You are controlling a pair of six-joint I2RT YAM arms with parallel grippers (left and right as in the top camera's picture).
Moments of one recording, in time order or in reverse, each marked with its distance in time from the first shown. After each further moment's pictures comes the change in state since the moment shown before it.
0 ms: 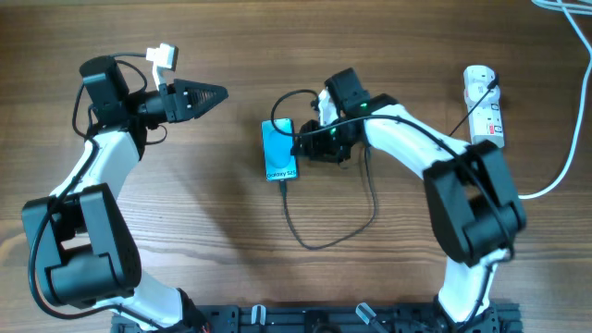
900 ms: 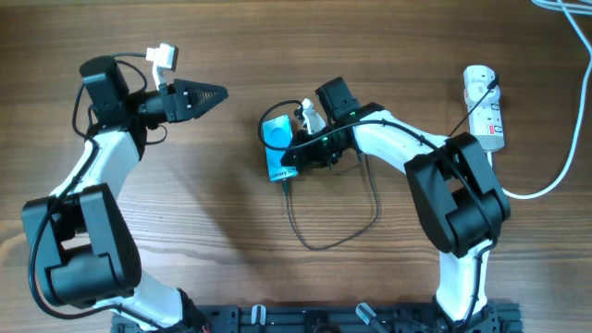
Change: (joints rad) left arm 0.000 0.000 0.000 0.000 0.000 0.000; right arm 0.034 0.092 -0.023 0.129 -0.154 -0.135
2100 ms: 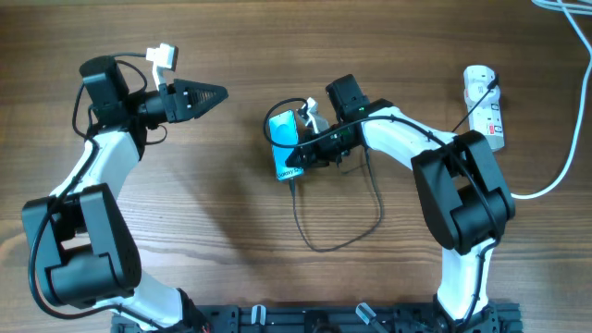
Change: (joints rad) left arm 0.000 0.000 0.000 0.000 0.000 0.000; right arm -0.046 0.000 0.000 -0.049 -0.146 -0.119
